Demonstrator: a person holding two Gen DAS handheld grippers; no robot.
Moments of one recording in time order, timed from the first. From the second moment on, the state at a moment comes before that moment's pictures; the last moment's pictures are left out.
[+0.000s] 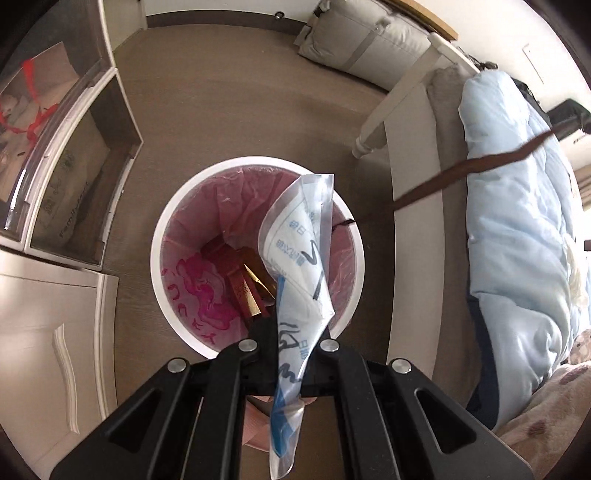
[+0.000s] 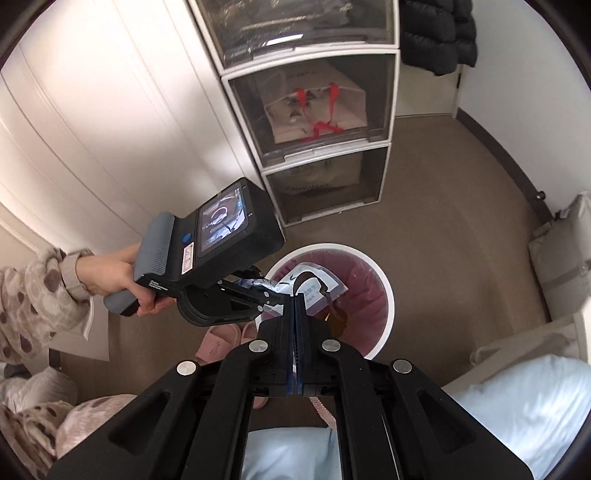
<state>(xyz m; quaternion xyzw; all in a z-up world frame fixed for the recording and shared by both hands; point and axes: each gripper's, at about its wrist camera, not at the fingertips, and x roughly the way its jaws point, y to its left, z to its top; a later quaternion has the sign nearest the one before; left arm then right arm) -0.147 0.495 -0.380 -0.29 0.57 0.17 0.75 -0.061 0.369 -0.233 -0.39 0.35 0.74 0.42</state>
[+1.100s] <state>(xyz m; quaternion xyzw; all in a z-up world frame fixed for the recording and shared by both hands) -0.137 0.486 -0.375 -0.20 0.60 0.18 0.75 -0.040 0.325 -0.223 -0.50 0.16 0.73 0.44</state>
